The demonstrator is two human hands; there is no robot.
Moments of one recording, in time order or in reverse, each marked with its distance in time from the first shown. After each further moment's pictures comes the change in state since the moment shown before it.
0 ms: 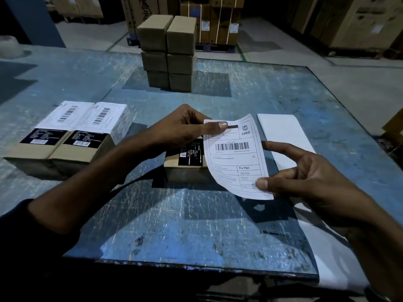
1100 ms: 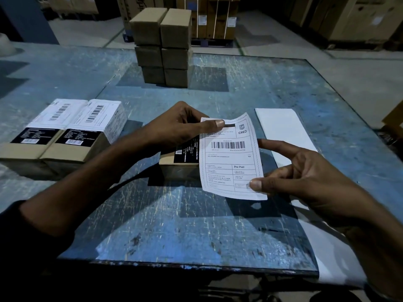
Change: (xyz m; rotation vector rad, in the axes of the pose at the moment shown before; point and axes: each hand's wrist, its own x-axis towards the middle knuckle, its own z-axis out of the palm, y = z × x) left_hand 0.003 -0.004 0.002 0.103 0.017 -0.041; right_hand -0.008 -0.009 0.010 0.060 -0.012 0.019
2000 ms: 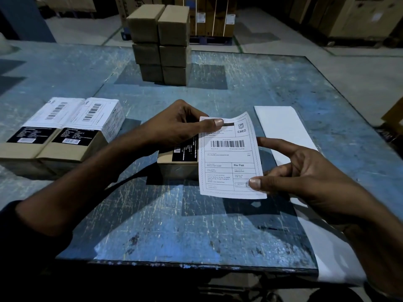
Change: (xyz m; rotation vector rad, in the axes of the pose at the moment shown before) left_hand 0.001 0.000 0.000 0.032 0.002 0.011; right_hand 0.007 0.009 -0.007 -0.031 -0.020 -0.007
